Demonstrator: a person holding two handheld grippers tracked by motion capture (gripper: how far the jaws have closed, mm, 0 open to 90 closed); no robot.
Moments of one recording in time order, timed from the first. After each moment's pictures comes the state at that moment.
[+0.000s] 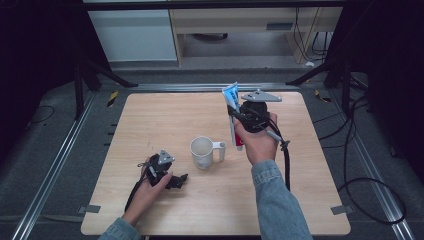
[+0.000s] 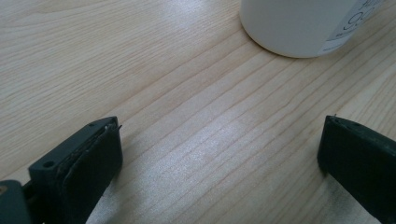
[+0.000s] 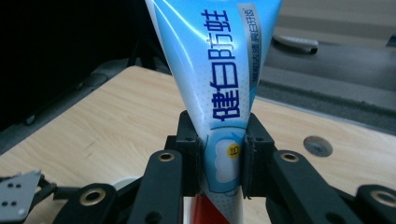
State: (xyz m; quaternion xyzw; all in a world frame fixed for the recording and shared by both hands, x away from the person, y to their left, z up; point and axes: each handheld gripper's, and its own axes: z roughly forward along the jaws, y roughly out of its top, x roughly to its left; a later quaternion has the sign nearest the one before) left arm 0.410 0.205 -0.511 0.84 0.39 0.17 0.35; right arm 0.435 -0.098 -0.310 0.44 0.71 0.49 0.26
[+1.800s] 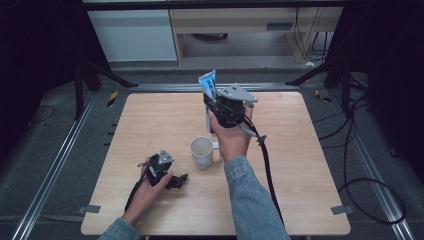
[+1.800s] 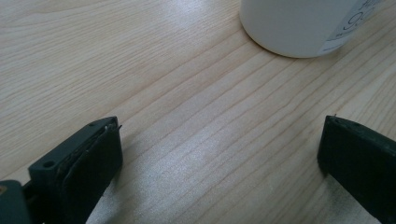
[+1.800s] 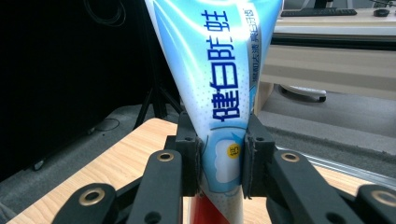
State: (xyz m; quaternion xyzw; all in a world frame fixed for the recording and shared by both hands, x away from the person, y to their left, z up) left arm 0.410 0.205 -0.511 0.84 0.39 0.17 0.34; right arm 0.440 -0.038 -0.302 0.41 0.66 0.56 0.29
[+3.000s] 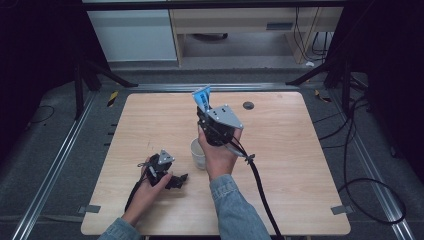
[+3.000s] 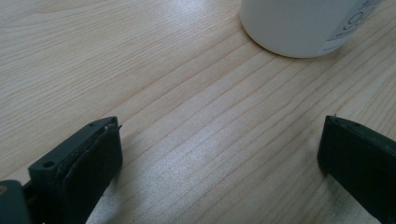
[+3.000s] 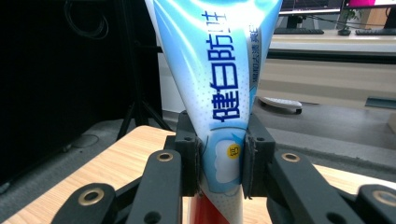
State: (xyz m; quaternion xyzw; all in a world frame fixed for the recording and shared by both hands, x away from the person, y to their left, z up) left arm 0.410 0.205 -0.511 0.84 0.39 0.17 0.34; right arm 0.411 -0.010 -0.338 0.42 0.62 0.57 0.34
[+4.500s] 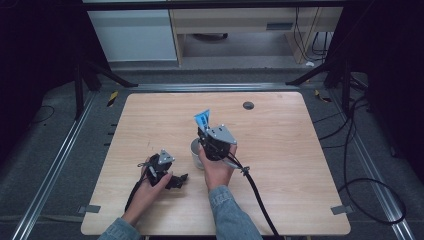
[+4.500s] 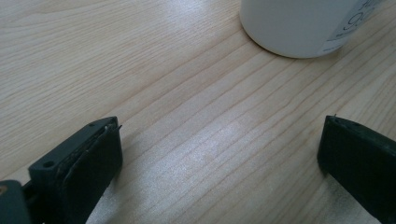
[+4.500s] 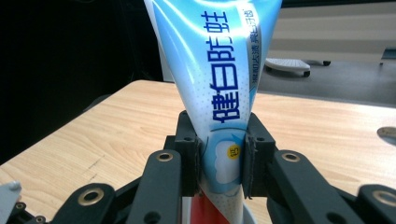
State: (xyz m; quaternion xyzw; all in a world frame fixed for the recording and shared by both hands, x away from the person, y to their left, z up) left arm 0.410 0.205 -0.511 0.84 0.39 0.17 0.34; right arm 0.425 -0.004 -0.428 0.45 0.64 0.54 0.30
